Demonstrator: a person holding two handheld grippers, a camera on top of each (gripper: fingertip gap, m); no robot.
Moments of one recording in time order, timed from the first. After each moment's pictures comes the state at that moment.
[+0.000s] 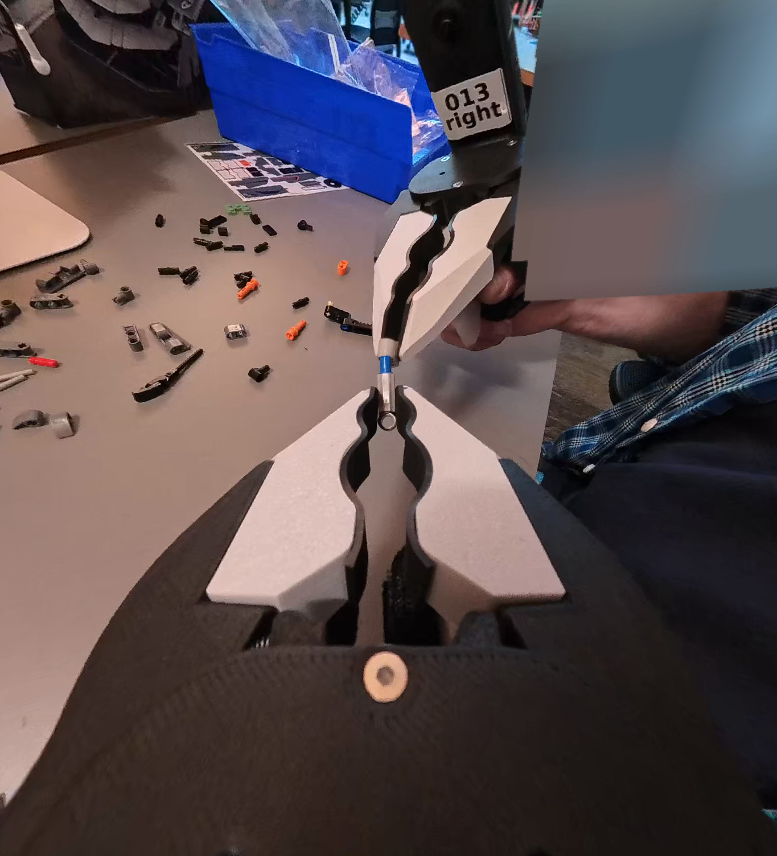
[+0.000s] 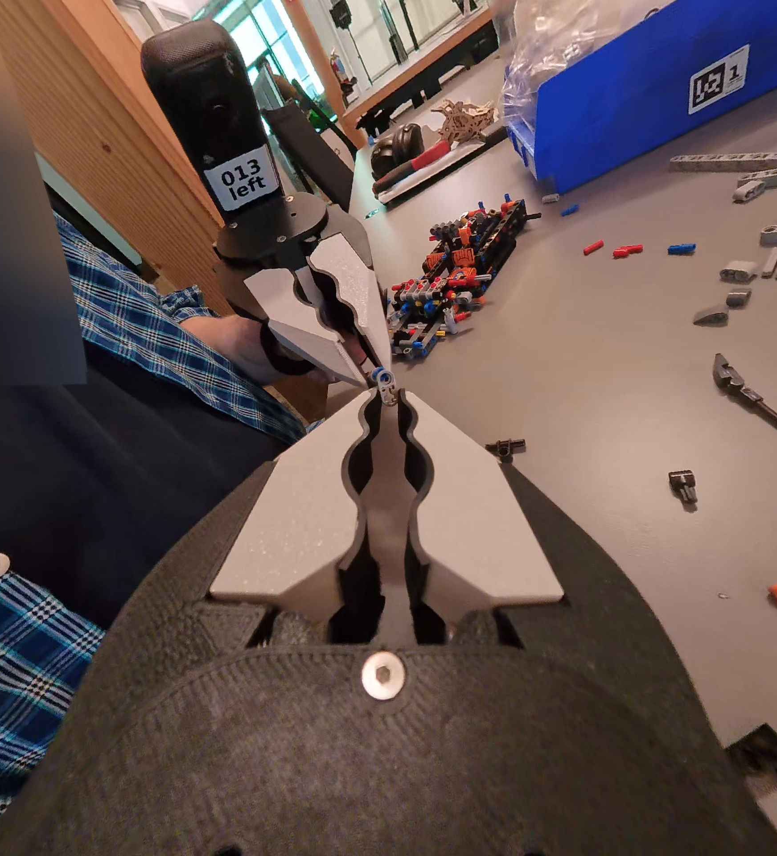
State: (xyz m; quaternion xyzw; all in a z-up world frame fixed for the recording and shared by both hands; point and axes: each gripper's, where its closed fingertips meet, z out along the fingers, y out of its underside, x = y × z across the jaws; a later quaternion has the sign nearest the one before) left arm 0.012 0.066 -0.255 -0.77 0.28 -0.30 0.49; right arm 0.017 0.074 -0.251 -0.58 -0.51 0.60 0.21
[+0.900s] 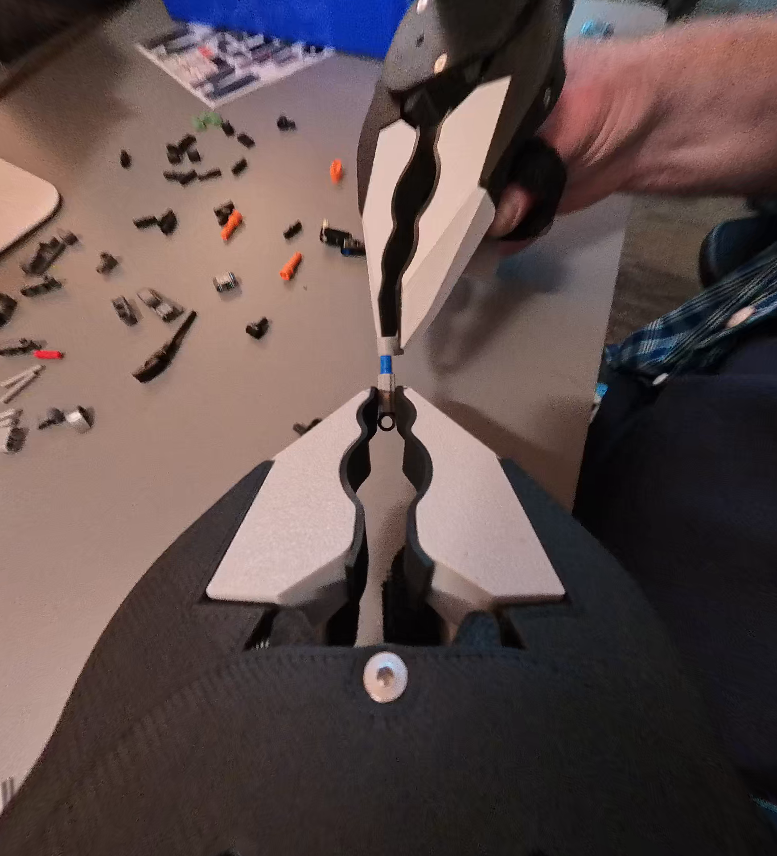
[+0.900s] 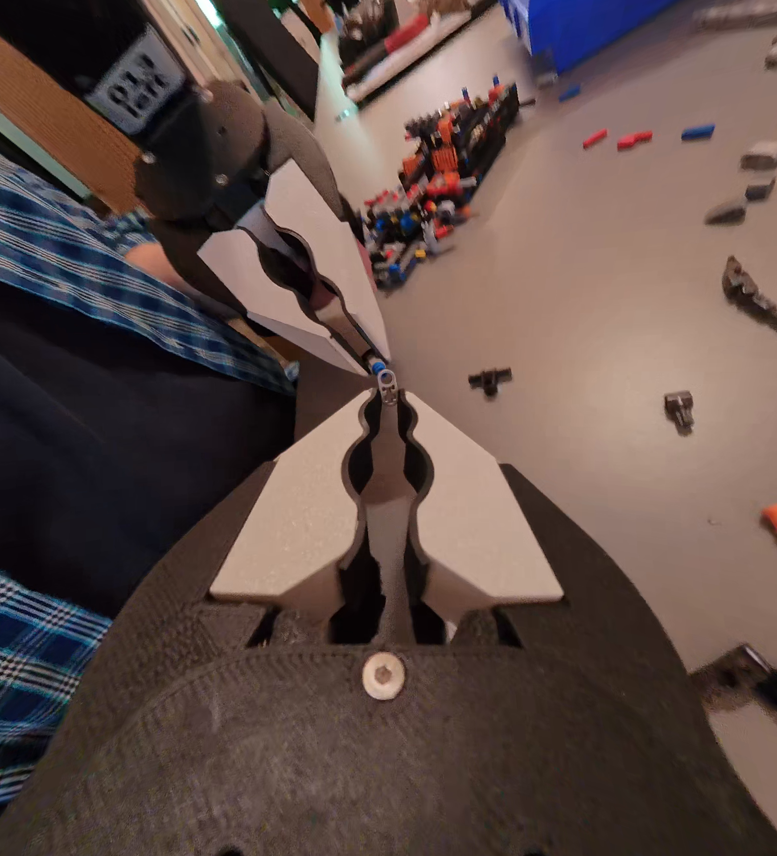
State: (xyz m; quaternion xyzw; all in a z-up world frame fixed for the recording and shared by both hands) left arm 0.017 0.065 -0.292 -0.80 0.38 -0.19 0.42; right arm 0.027 0.071 -0.289 -0.62 -0.55 0.54 0.16
